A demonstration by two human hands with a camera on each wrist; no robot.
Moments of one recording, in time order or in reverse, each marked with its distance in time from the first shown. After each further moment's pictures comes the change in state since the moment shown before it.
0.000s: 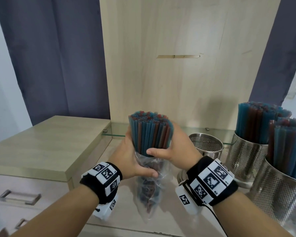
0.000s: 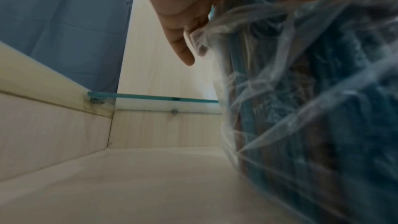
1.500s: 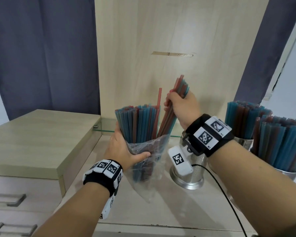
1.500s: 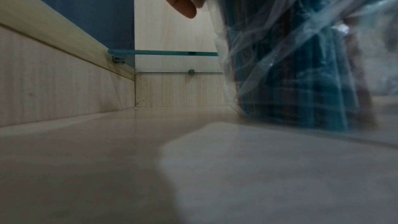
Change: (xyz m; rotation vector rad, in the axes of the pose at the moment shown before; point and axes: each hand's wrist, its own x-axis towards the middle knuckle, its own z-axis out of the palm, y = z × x) left_hand 0.013 -0.042 0.025 0.051 0.267 -0.188; right_hand 0.071 -0.014 -0.024 0.264 0.489 0.326
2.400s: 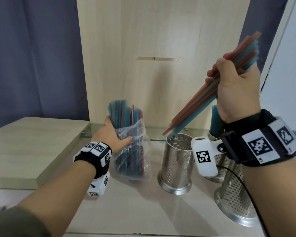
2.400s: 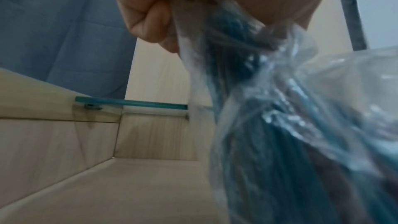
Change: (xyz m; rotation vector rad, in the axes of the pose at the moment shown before) left_hand 0.059 0.032 -0.005 0.334 -0.091 -0.146; right_hand -0.016 -0.082 -0.104 0.247 0.249 -0.427
